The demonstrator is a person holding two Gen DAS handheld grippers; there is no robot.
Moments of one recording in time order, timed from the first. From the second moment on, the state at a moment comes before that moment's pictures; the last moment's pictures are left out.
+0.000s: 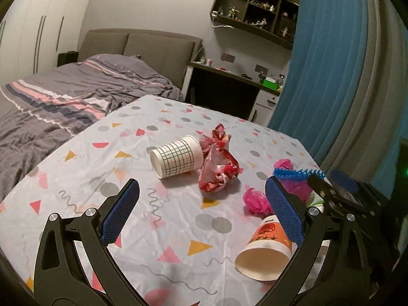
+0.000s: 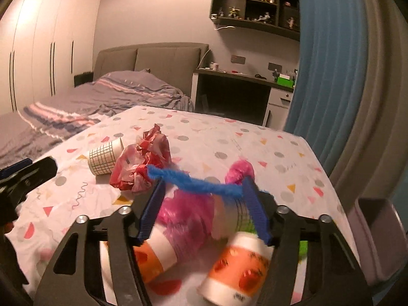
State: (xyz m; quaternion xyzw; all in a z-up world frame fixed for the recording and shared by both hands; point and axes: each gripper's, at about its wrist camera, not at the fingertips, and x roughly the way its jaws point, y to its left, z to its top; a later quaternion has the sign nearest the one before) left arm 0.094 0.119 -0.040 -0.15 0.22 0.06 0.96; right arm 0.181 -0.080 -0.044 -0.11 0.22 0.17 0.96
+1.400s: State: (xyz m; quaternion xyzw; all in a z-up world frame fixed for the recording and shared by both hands) left arm 0.097 0.016 -0.100 -0.12 0.32 -0.11 0.93; right arm 0.084 -0.251 -0.011 0.05 0.14 0.05 0.99
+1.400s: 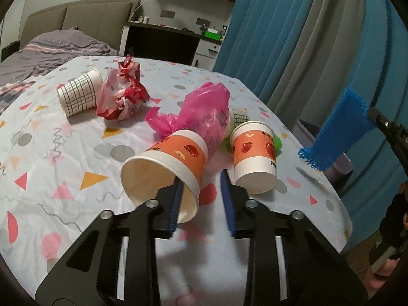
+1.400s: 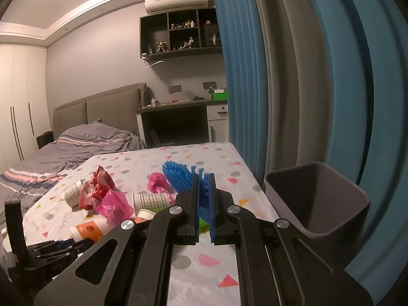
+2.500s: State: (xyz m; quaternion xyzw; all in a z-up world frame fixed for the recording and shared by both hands) left arm 0.091 -0.071 -0.005 -0.07 0.22 -0.22 0.95; right arm 0.074 -0.323 0.012 0.06 0.09 -0.04 0.99
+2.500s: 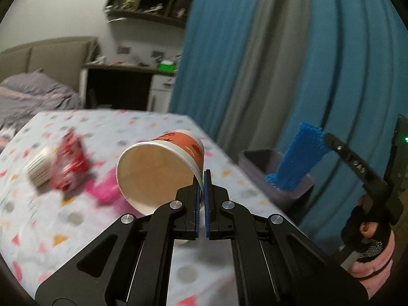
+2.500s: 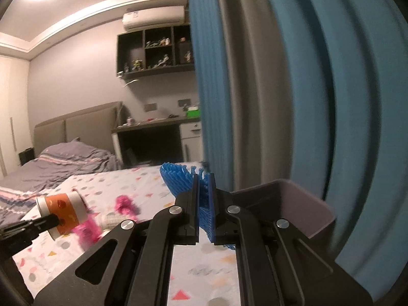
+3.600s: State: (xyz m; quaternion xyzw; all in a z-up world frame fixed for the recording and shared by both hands) left arm 0.215 -0.327 -0.058 -0.03 0.28 -0.38 0.88; right arm 0.155 -0.429 -0.055 0.08 0.18 -0.10 0.97
